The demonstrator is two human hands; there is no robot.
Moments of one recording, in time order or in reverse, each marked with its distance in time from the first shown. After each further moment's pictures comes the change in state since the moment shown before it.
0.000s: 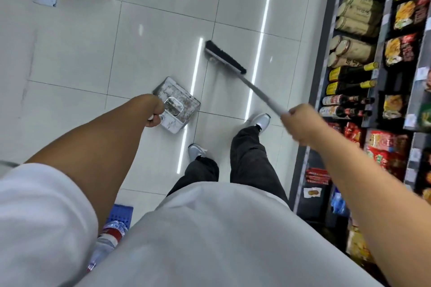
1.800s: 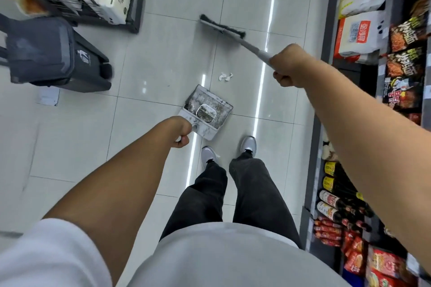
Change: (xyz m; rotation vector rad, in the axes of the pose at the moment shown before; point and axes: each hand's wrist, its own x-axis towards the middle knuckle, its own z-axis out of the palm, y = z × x) left_hand -0.004 0.490 -0.082 0.104 -0.074 0.088; right_hand 0.337 -0.352 -0.386 0.307 0.028 -0.142
